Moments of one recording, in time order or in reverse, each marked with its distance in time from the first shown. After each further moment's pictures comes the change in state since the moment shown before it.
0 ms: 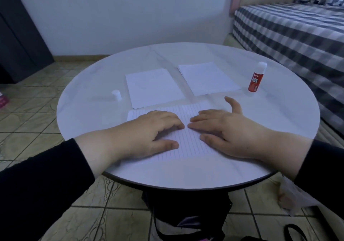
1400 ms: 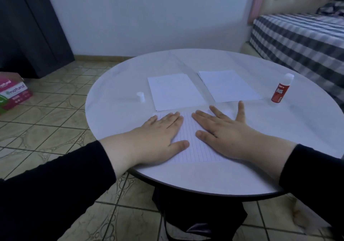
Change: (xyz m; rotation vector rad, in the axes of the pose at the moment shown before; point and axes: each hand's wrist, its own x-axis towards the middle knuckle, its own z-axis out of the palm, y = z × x) left_hand -0.020 -0.008 0.004 0.245 -0.193 -0.335; right_hand 0.051 -0.036 0.014 -0.112 -0.224 0.221
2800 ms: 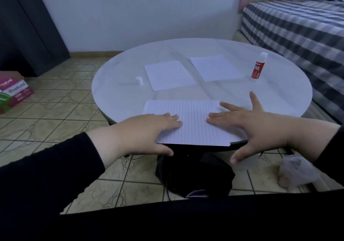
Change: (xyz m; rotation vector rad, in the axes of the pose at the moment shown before) left_hand -0.076 0.017 0.006 -0.084 0.072 0.202; right_hand -0.117 0.023 -0.023 0.038 -0.196 -0.212
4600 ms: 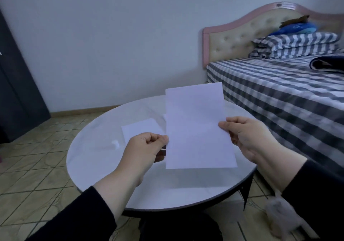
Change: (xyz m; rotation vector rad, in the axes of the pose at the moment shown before) left_hand 0.066 0.065 -0.061 -1.258 0.661 -0.366; right_hand -0.022 0.038 -0.056 1.650 1.045 0.529
